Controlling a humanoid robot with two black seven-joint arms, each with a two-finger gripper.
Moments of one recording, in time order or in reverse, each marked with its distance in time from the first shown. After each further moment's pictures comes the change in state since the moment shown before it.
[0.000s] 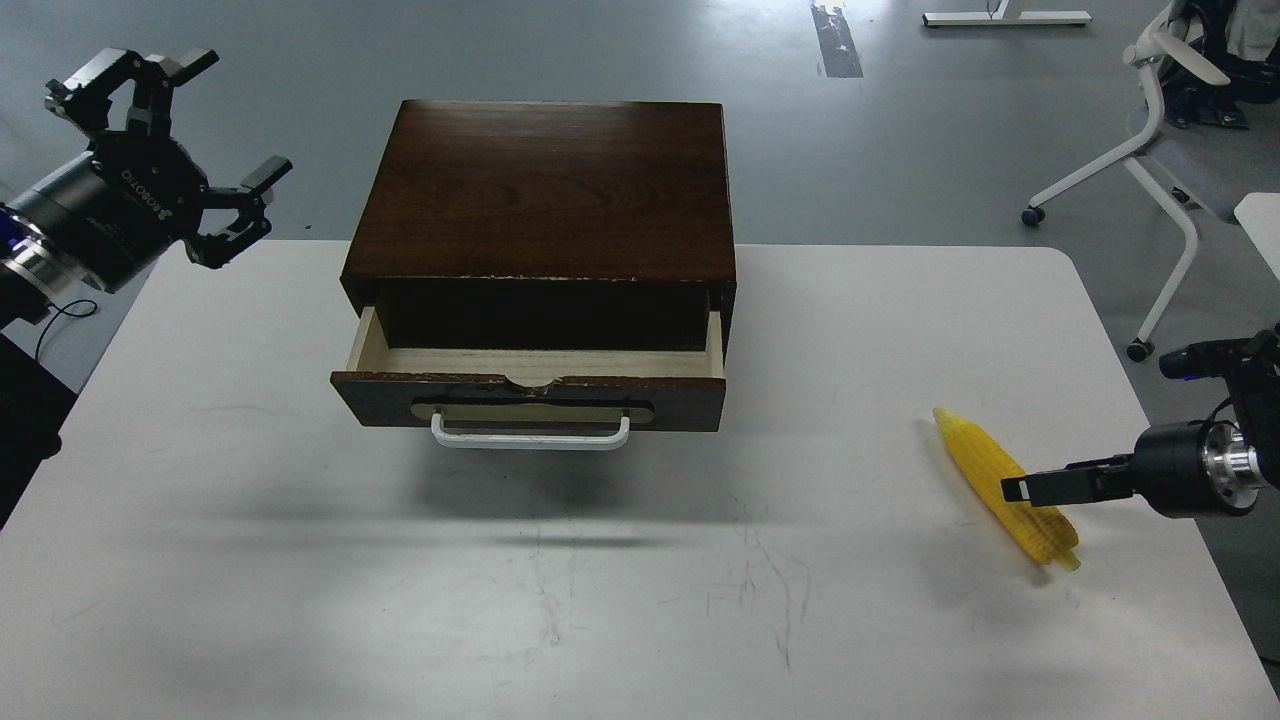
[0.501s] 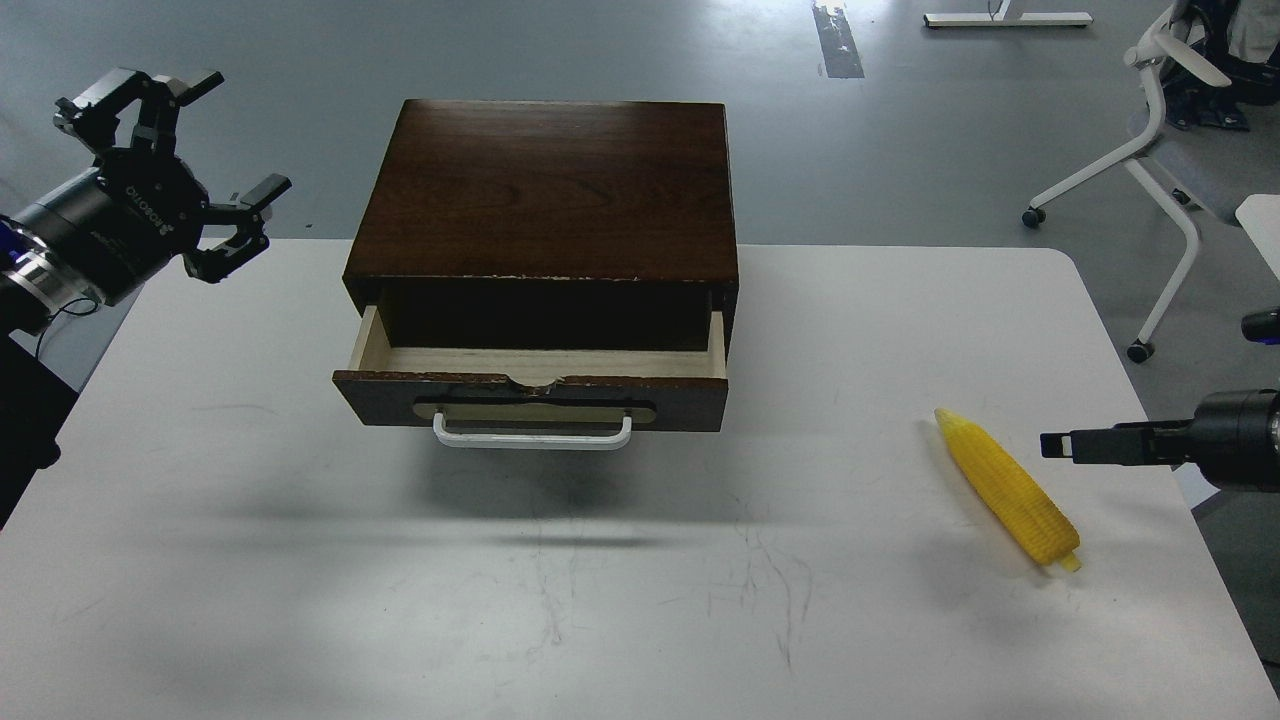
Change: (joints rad) left arm 0.000 -0.003 0.029 0.013 0.008 0.000 0.000; right arm -0.079 -0.119 0.198 0.077 -0.001 0.038 0.000
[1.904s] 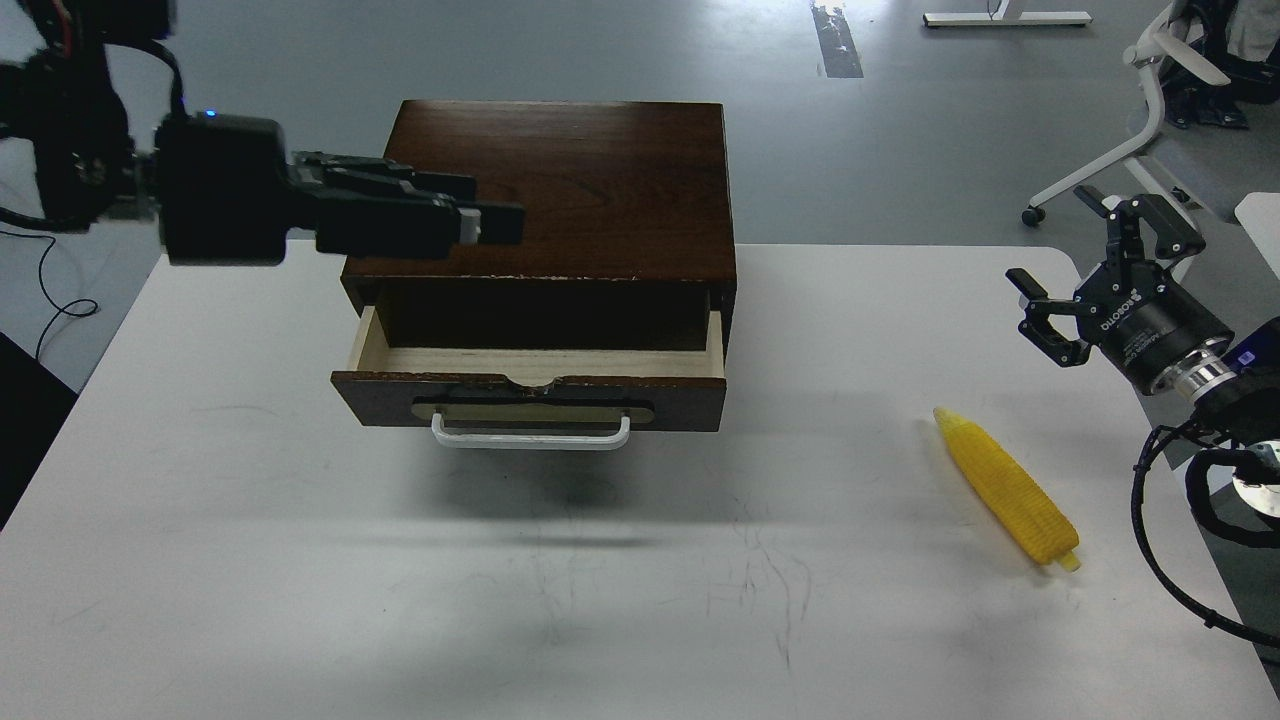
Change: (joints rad) left arm -0.438 0.141 0.038 -0.449 1.046 0.000 0.001; right arm -0.187 0.323 0.234 -0.252 1.529 0.000 0.000
